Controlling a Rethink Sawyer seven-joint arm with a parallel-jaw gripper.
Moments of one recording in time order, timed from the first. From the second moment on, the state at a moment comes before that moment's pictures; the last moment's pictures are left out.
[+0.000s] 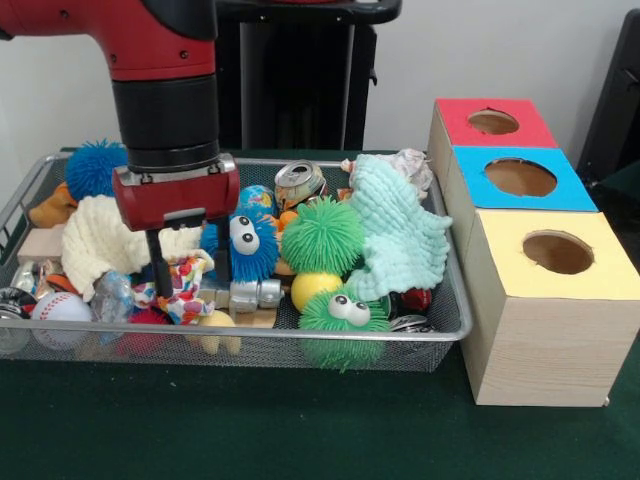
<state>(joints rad) -0.75 -0.55 0.47 1.54 -0.46 0.44 1.22</state>
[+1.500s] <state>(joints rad) -0.60 -0.53 0.35 1.48 -0.62 0.66 1.22</state>
